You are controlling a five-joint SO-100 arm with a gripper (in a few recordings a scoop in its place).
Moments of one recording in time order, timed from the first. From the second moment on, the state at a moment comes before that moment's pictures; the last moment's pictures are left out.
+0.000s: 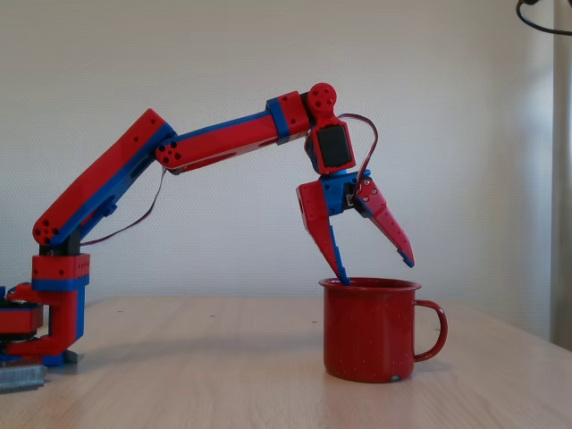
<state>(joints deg) -0.4 52.1 28.9 92.3 -0.5</state>
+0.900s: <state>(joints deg) -1.0 70.4 37.4 92.4 -1.4</state>
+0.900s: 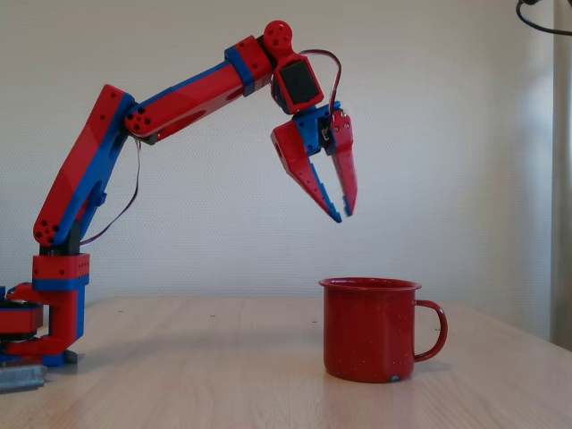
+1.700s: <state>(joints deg) 7.0 134.6 105.8 64.9 -0.4</state>
